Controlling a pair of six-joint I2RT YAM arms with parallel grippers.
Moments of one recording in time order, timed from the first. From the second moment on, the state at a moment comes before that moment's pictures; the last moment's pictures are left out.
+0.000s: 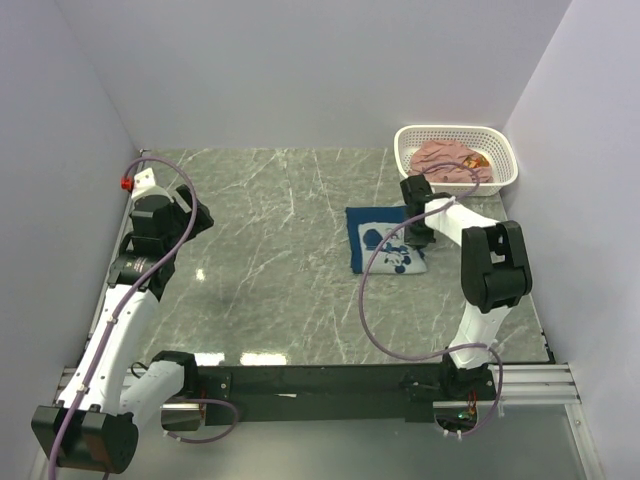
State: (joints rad) left arm -0.11 0.91 0.90 -0.40 -0.22 -0.51; right arm 0.20 1.84 1.20 -0.60 0.26 0.28
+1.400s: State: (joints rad) left arm -0.09 1.03 0.90 -0.41 -0.23 -0.51; right arm -0.26 2.13 1.56 -0.57 0.69 0.04
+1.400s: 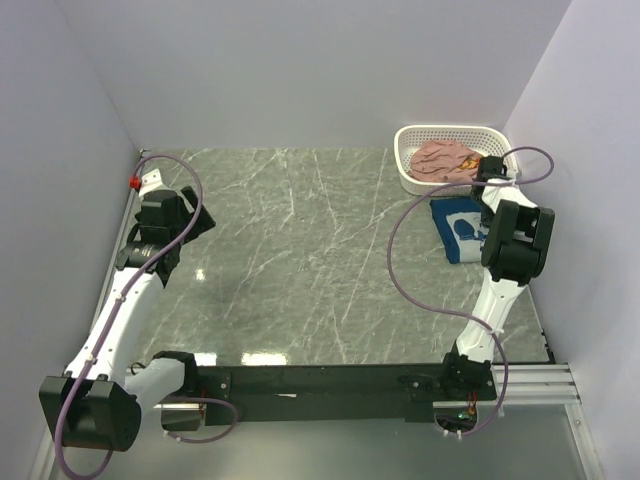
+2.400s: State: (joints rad) left arm -0.09 0.58 1.20 -0.75 -0.28 -0.49; right arm -0.02 0.54 1.31 -0.74 0.34 0.45
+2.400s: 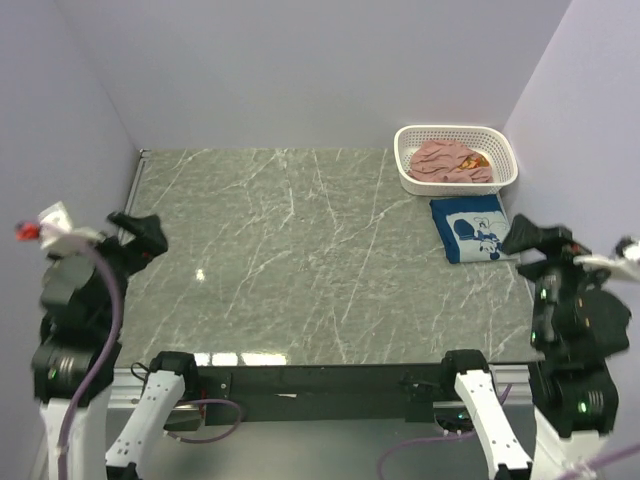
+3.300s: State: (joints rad) left arm -0.23 0.25 1.14 -0.87 -0.48 -0.51; right arm 0.13 0.01 0.91 -0.74 0.40 0.34
